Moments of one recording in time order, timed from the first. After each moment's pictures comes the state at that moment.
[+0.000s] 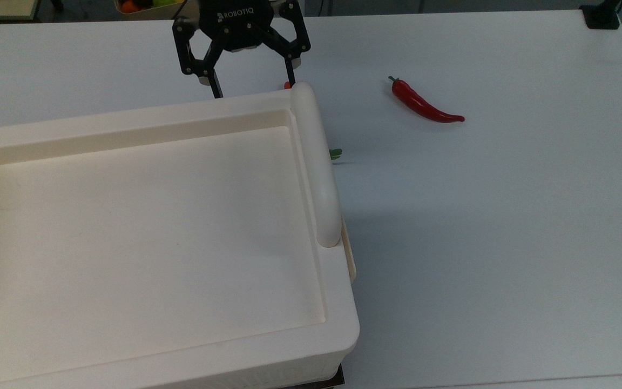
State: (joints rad) arm 0.10 0.16 -0.05 -1.52 0.22 2.14 -0.21
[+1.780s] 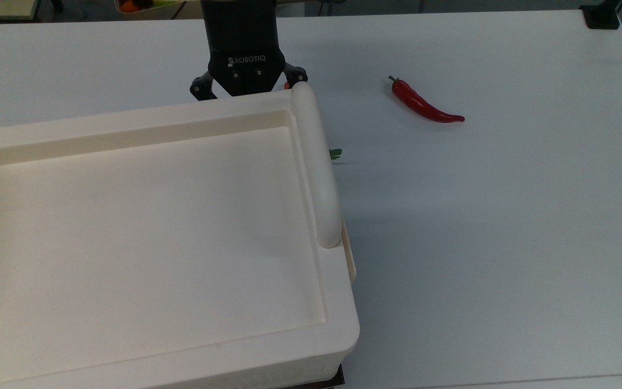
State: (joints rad) arm 0.15 0.27 -0.06 -1.49 0.13 2.40 -0.15
